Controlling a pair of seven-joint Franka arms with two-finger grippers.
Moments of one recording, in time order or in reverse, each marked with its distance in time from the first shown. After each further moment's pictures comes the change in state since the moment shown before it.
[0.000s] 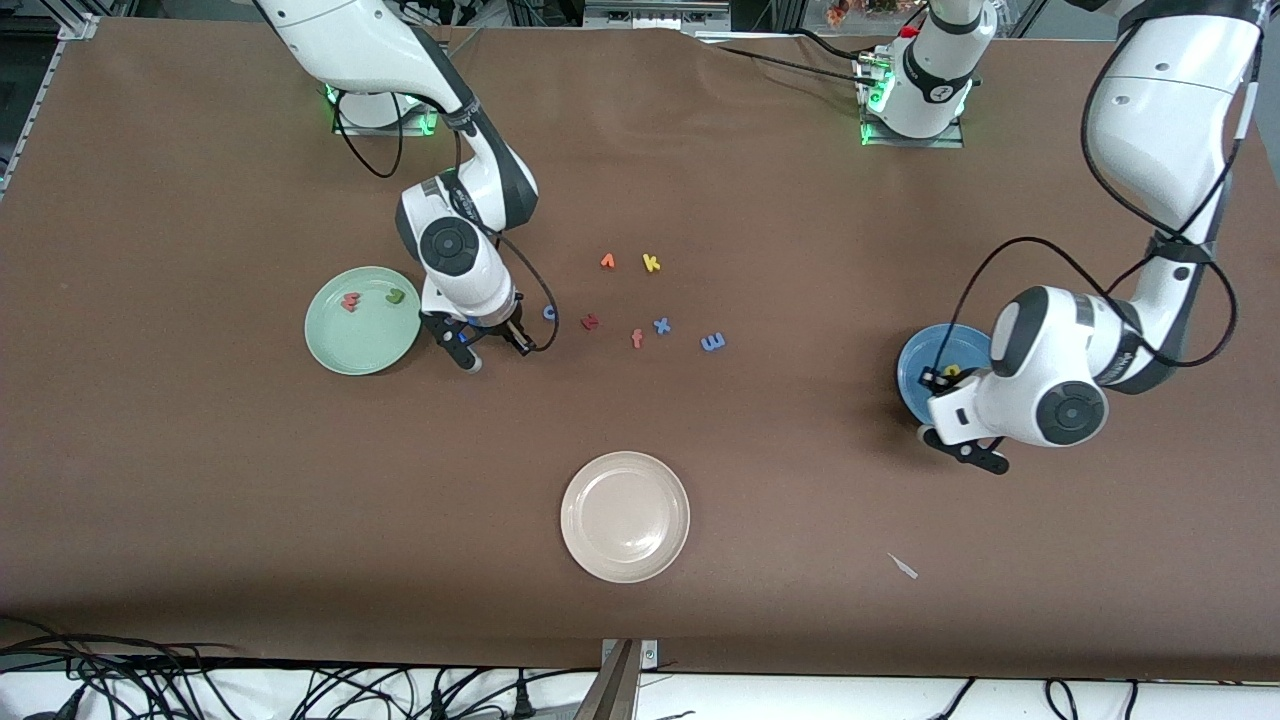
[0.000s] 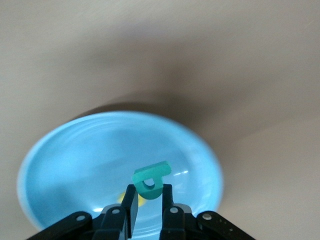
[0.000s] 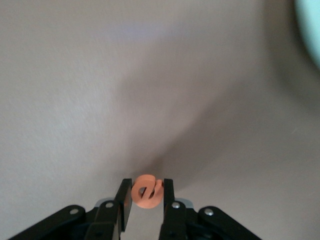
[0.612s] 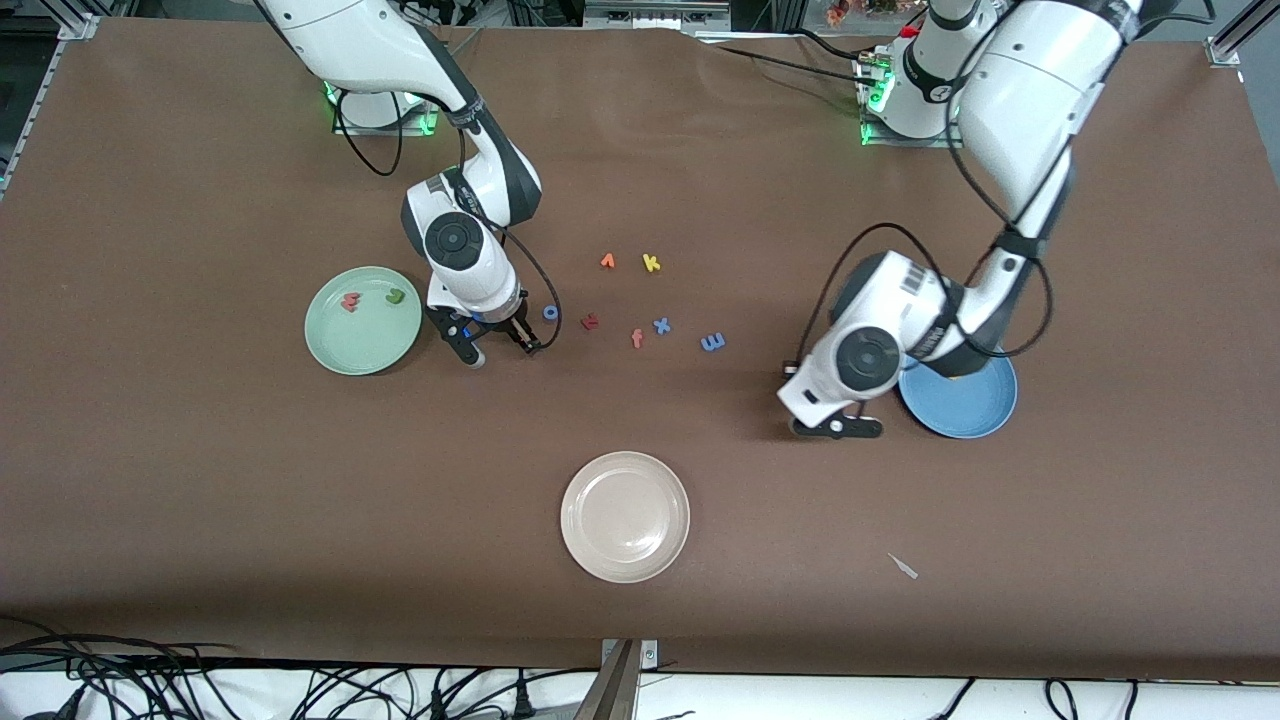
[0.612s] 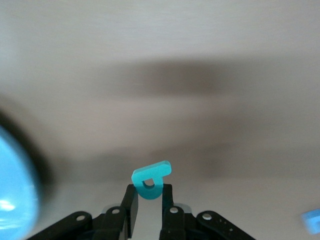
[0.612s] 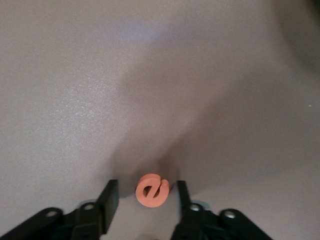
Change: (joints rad) left arm -0.285 0.007 -0.005 0.007 -0.040 0.060 -0.614; right arm 0.000 0.022 0.046 -0.045 0.005 0.117 0.121
